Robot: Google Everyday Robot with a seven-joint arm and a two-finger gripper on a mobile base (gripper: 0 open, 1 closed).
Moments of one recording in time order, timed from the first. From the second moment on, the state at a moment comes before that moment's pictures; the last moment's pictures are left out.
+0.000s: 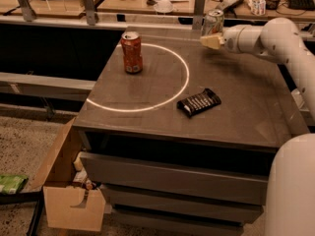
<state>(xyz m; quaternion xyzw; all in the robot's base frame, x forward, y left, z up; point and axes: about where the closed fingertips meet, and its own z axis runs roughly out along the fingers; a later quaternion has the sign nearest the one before) 0.866 -0.214 0.885 -0.26 0.76 0.13 0.58</state>
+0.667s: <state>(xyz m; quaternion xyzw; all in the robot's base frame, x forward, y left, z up) 0.777 -0.234 0.931 -0.35 0.75 0.19 0.53</state>
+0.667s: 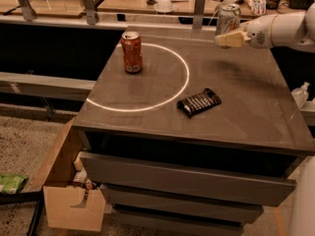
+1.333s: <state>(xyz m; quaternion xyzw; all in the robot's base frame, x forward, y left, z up) 0.684 -0.217 0.914 -0.39 0.76 0.26 0.45</state>
